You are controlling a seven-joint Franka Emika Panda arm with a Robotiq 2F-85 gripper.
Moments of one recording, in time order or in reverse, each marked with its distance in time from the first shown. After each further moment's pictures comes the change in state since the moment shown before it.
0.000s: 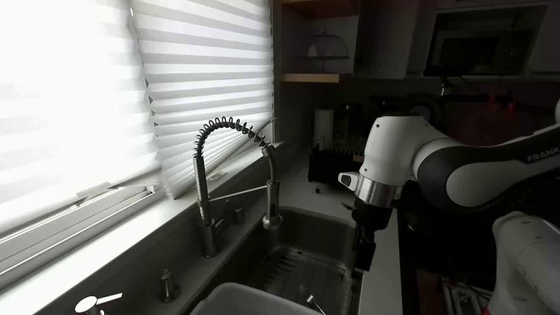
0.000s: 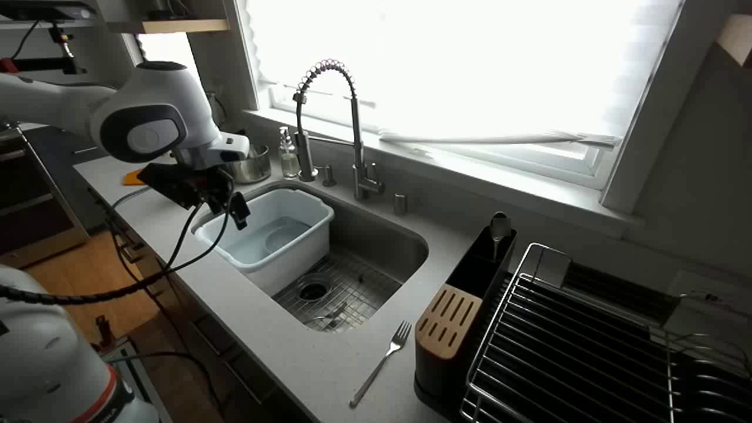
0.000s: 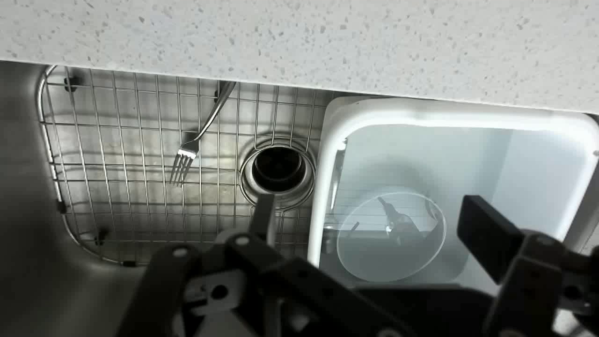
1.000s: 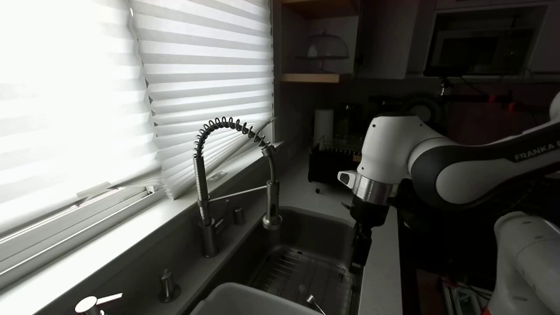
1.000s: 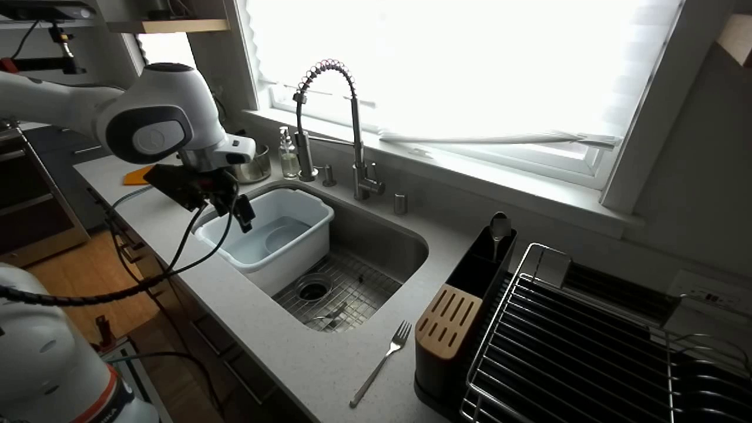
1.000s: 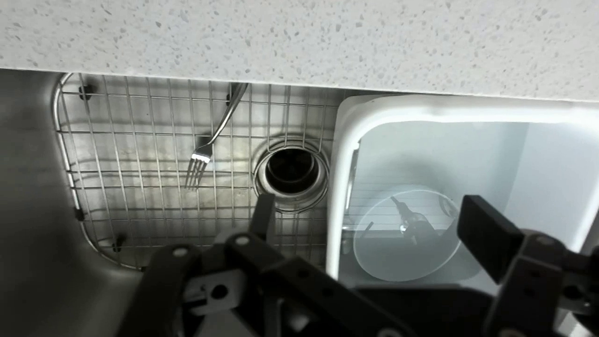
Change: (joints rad) arm -0.035 0.019 -0.005 0.007 -0.013 0.000 0.007
